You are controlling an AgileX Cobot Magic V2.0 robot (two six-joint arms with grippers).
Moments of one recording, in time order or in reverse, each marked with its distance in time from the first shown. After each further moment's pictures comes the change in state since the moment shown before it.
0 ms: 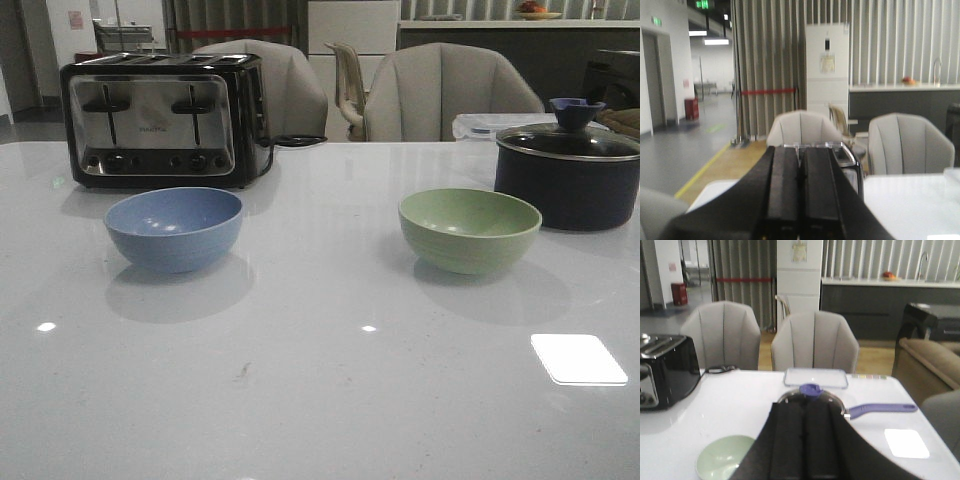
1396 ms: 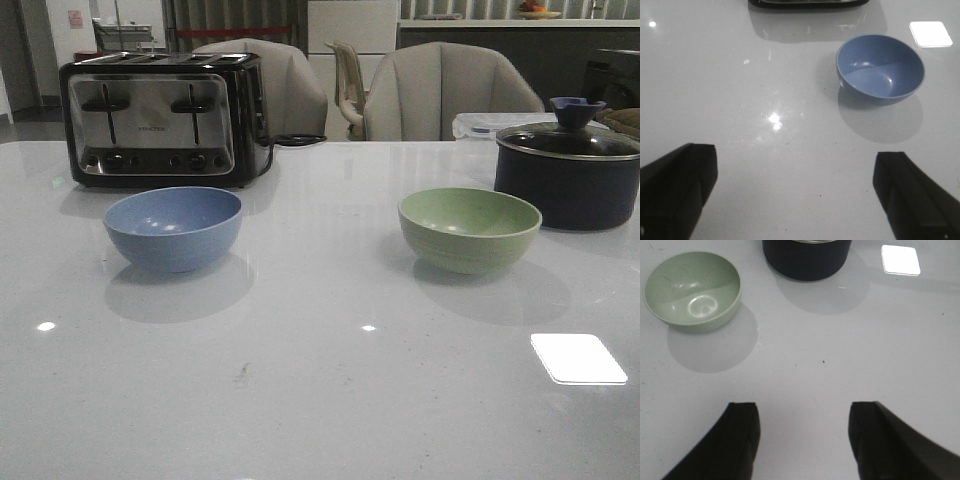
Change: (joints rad) left arm 0.000 0.557 -0.004 -0.078 0.250 0.050; right arm 0.000 0.472 -0.032 -0.024 0.254 0.000
